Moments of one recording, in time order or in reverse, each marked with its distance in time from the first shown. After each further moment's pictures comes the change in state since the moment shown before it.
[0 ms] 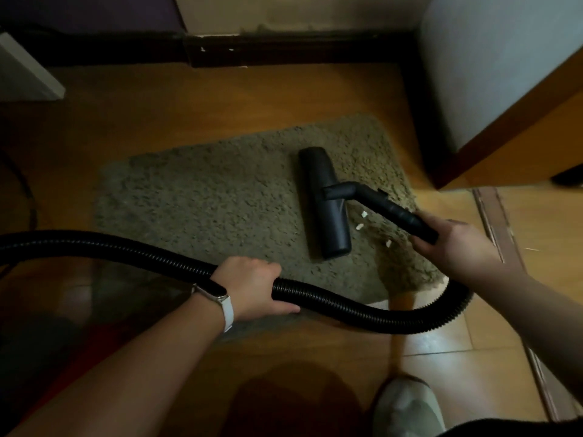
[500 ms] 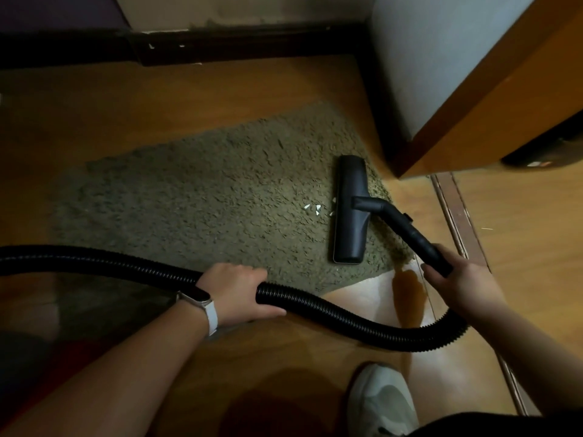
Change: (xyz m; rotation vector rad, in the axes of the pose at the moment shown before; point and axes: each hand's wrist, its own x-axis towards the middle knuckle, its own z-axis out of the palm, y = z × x) left_hand 0.018 0.025 0.013 -0.053 -0.022 0.071; right_hand -0.082 0.061 0.028 0.157 0.067 0.319
